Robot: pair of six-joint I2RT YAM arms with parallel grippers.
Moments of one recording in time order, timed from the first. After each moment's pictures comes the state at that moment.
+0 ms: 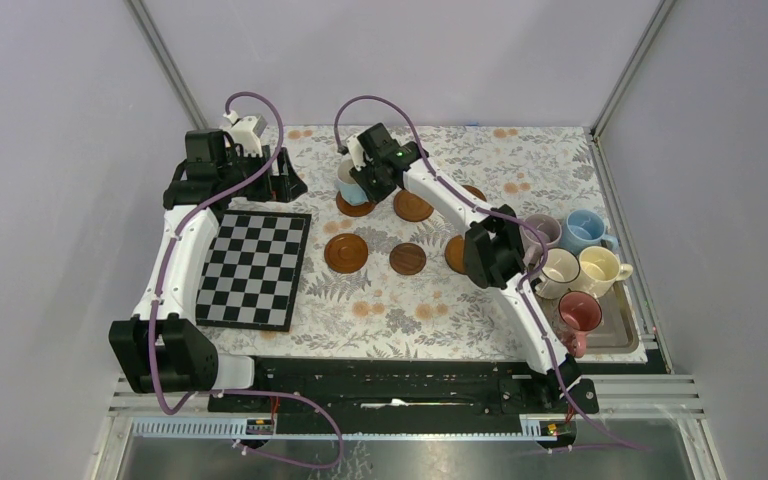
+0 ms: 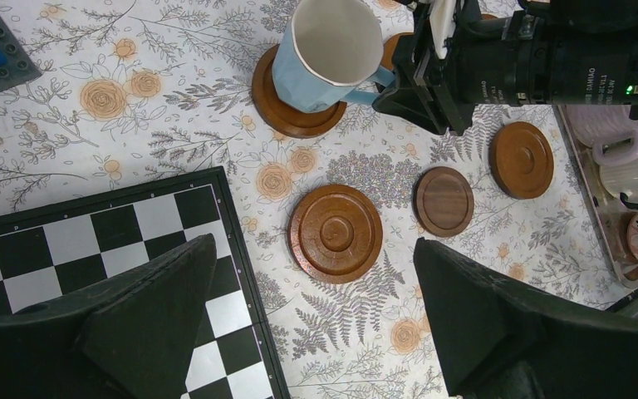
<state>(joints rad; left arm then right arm) 0.04 1.35 1.31 -0.60 0.53 -0.04 0.67 2.50 2.40 -0.85 -0.06 -0.15</state>
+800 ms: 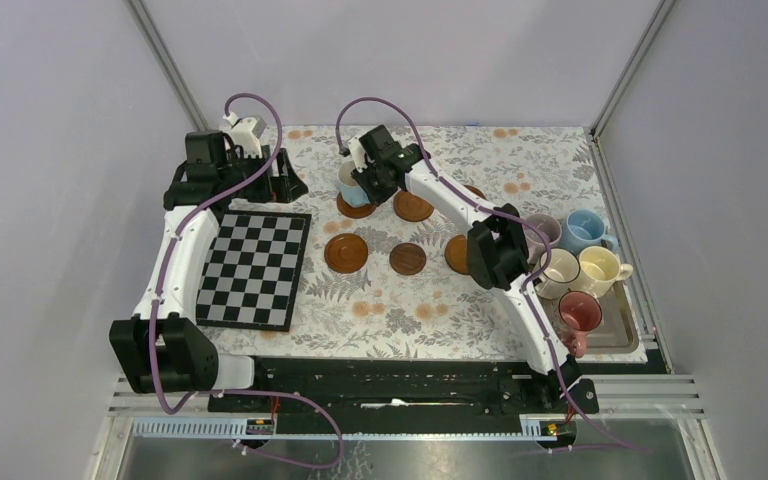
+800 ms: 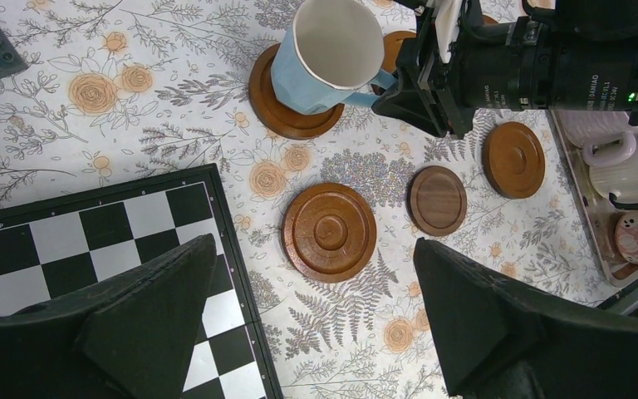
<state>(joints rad) 0.05 1.35 1.30 -0.60 0.54 -0.05 0.67 2.45 2.31 -0.81 -0.07 -0.15</state>
